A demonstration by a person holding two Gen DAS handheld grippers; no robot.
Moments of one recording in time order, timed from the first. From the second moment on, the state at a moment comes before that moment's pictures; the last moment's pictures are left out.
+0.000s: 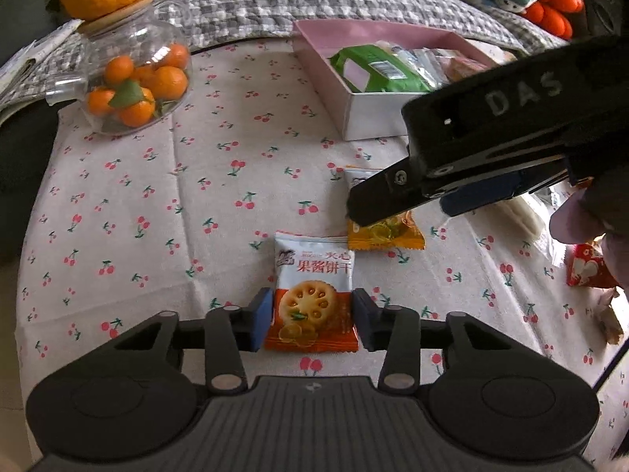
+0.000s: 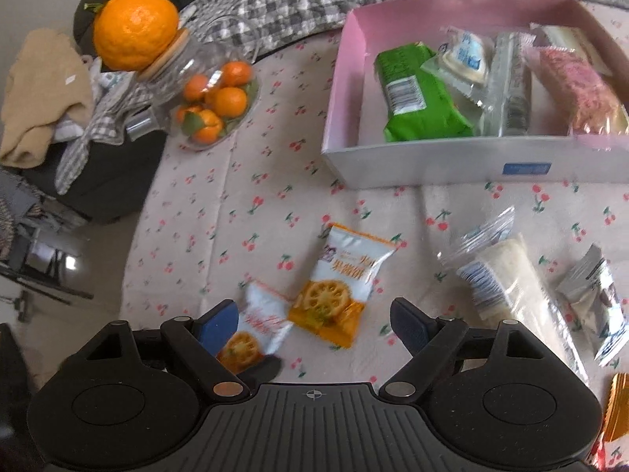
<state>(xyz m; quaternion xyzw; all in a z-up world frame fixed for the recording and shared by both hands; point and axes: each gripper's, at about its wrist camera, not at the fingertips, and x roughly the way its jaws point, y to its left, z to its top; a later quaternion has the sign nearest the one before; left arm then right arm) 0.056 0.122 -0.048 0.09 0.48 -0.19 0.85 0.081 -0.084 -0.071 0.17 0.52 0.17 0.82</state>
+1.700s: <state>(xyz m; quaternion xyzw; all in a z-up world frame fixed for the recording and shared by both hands) 0.043 0.155 -0.058 0.06 0.42 -0.14 0.90 0.042 -0.062 -0.093 -0.09 0.38 0.23 0.89</state>
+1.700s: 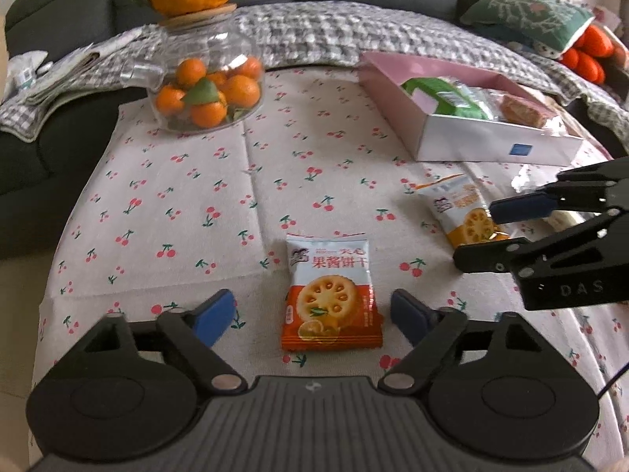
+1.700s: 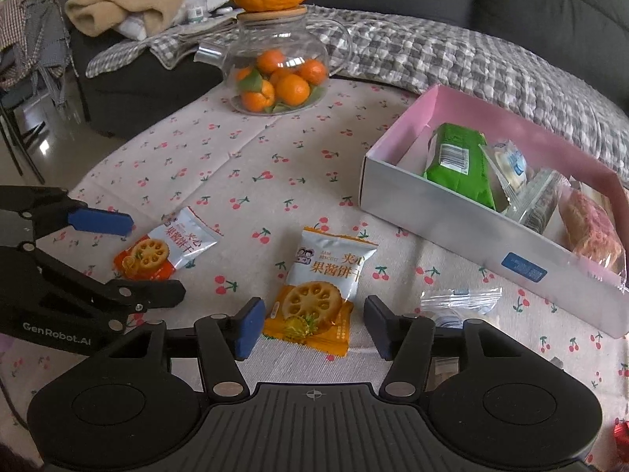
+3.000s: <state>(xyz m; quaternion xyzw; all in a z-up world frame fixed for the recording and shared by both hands) 0.066 0.162 -0.040 -0.06 0.45 -0.10 0.88 0.066 -0.104 -0.070 0.12 0.45 0.23 0.86</state>
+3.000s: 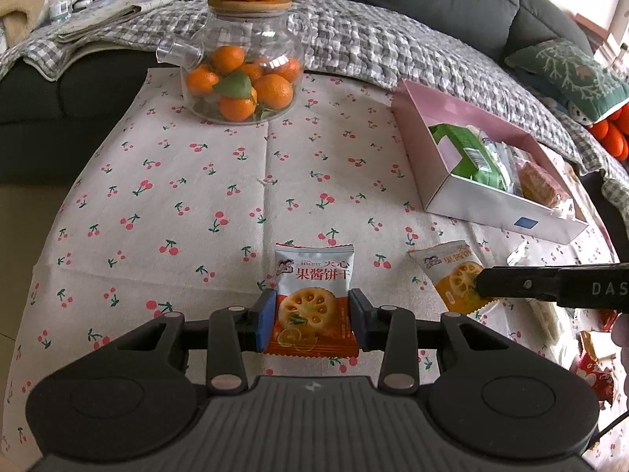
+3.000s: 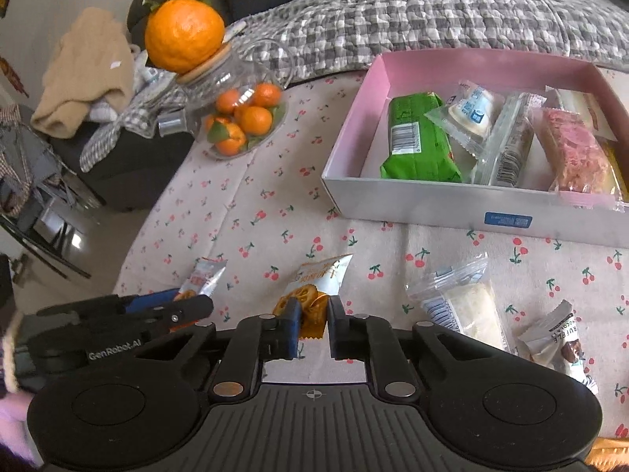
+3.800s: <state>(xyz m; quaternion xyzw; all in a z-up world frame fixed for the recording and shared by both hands) 0.090 0.126 0.000 -0.09 0.39 -0.12 0.91 0.095 -0.196 -0.022 0.29 0.36 0.19 0.87</state>
